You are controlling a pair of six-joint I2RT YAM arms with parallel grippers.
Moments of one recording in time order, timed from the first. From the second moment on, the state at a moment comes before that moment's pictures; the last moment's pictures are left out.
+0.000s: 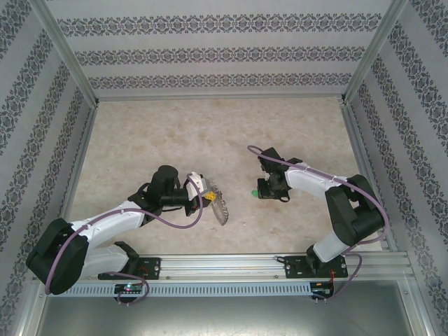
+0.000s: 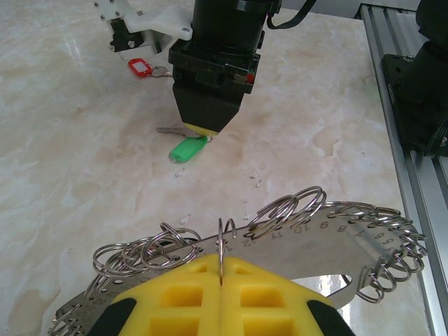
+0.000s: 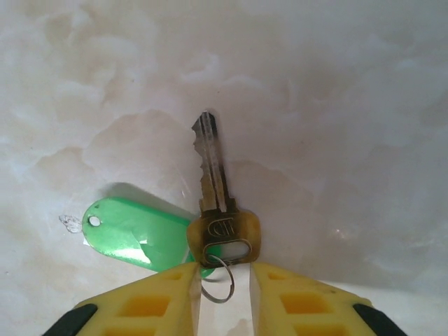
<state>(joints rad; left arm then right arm) -0.58 1.18 0.48 0.17 0.64 0.31 0.46 1.58 0.85 -0.64 -0.08 0.49</state>
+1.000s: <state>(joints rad) -0.58 1.18 0.49 0.15 0.64 0.31 0.41 1.51 0.74 -0.45 -0.15 0.71</state>
